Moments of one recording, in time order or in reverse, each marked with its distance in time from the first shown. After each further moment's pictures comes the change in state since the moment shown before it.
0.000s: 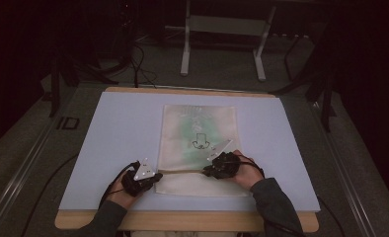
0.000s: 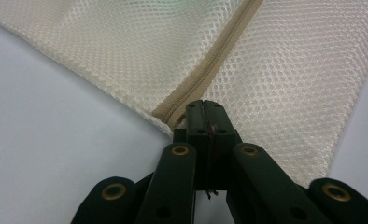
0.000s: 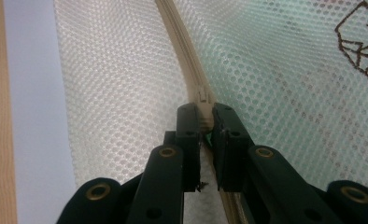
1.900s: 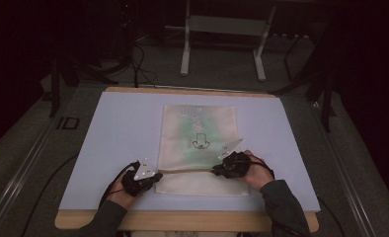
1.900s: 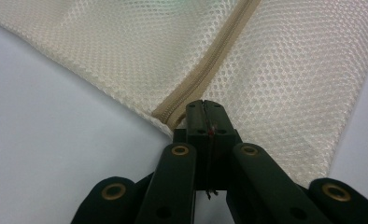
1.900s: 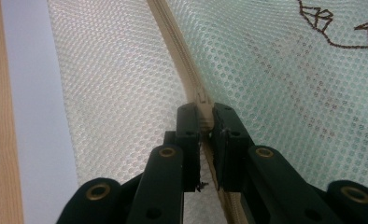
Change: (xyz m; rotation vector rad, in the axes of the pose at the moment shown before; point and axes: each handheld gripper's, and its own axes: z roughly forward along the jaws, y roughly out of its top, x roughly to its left) left arm 0.000 0.000 0.000 0.000 -0.001 -0.001; right arm -0.008 -0.021 -0.021 -0.013 -0.018 0.045
